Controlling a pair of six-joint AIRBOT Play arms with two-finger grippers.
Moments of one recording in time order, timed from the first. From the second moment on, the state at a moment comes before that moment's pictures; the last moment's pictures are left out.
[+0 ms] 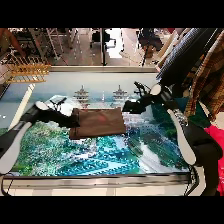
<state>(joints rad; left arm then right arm) -0.01 -1.77 1.38 0.83 -1.18 -1.24 0.11 -1.87 1.79 -0.95 1.31 1.46</state>
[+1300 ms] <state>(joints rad) 0.04 -1.46 1.38 0.85 -1.60 -1.24 -0.12 -1.70 2.06 -0.65 1.50 1.56</state>
